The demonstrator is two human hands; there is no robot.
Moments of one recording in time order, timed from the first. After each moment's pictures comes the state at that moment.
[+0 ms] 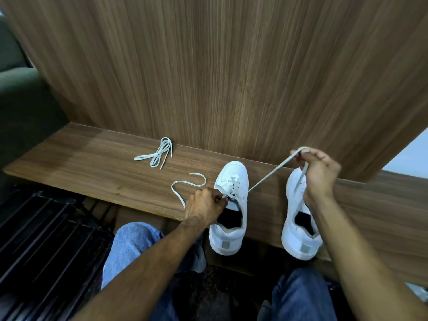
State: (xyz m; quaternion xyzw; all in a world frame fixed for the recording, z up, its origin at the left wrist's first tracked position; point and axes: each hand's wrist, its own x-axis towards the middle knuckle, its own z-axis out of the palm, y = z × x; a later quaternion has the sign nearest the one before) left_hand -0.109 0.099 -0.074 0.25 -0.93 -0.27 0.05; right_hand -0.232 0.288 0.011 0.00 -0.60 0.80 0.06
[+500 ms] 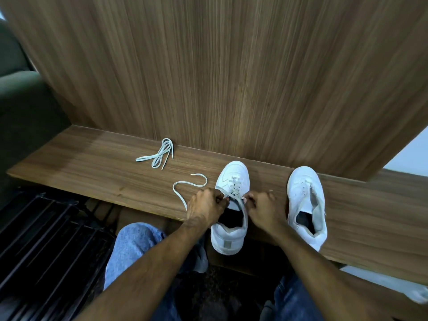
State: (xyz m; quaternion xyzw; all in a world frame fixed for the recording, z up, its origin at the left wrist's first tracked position) left_hand -0.110 0.099 -0.078 0.25 -0.93 -0.28 0.04; right_hand -0.175 0.252 -0.065 0.26 -0.94 0.22 -0.03
